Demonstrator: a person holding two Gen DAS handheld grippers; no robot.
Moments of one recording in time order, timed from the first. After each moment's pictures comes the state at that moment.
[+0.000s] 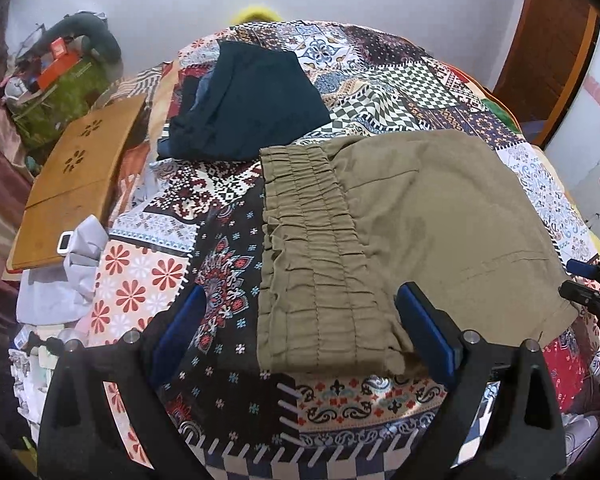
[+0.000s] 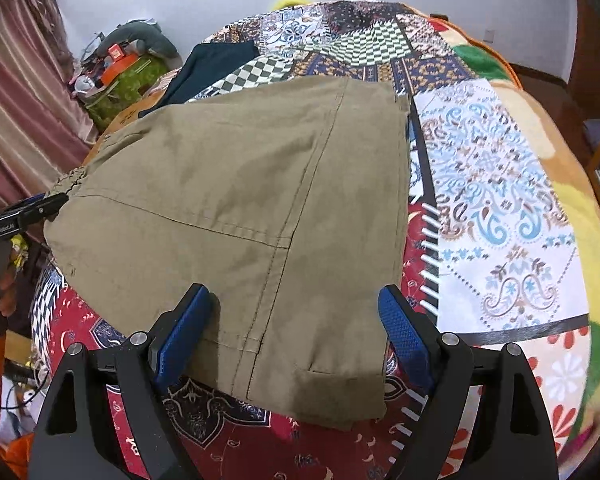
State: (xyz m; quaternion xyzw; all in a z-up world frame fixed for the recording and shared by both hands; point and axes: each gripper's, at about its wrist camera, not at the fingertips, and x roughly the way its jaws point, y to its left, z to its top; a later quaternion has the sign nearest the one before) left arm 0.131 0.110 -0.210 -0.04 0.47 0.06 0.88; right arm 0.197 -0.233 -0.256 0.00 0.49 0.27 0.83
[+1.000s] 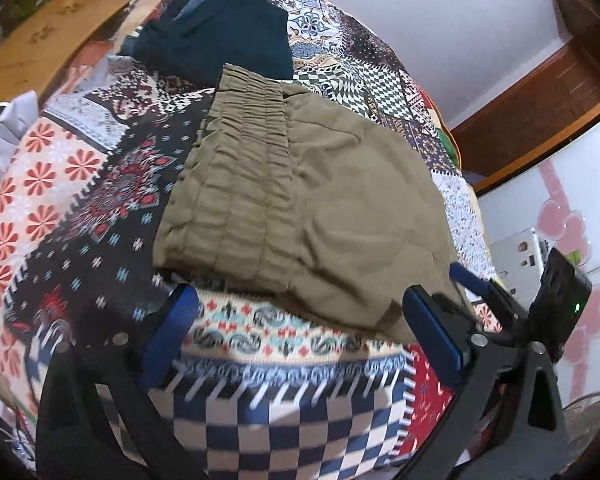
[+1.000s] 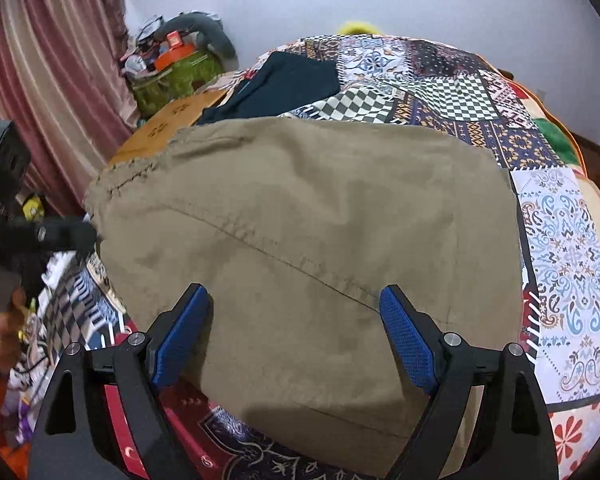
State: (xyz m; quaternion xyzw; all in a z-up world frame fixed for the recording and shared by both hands) left arm 0.110 0.109 -0.234 -0.27 0.49 -0.04 0.83; right arm 0.183 -0.146 -0.246 -0.06 0.43 0.35 0.83
